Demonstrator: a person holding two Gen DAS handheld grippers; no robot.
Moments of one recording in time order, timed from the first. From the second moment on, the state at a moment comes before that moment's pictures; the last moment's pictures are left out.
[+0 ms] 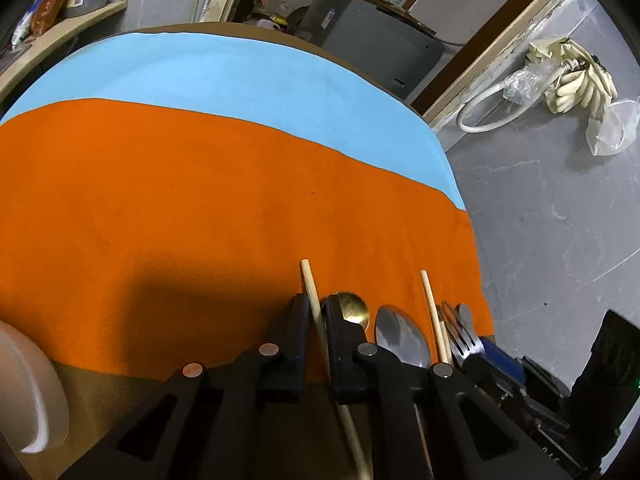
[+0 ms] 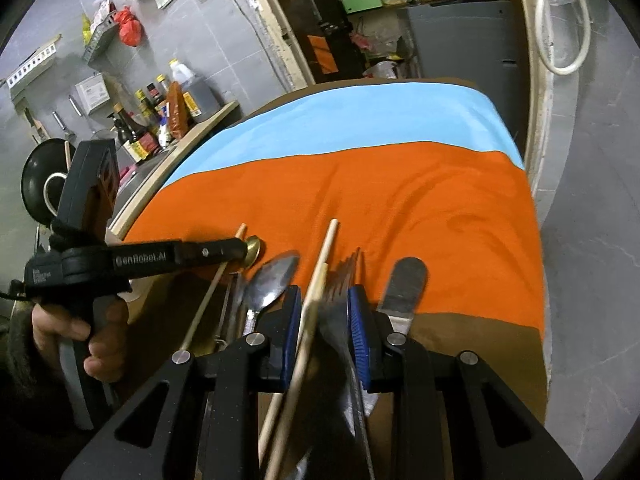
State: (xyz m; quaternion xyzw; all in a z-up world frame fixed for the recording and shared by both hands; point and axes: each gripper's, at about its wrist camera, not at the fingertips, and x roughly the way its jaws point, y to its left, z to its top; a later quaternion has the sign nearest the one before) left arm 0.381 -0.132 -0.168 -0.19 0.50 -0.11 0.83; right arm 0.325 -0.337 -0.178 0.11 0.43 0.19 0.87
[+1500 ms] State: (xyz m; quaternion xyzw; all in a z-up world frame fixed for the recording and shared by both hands) left arm 0.296 -0.075 -0.075 -0.18 0.41 -0.14 0.88; right arm 0.269 -0.332 -0.117 0.19 0.38 0.12 0.90
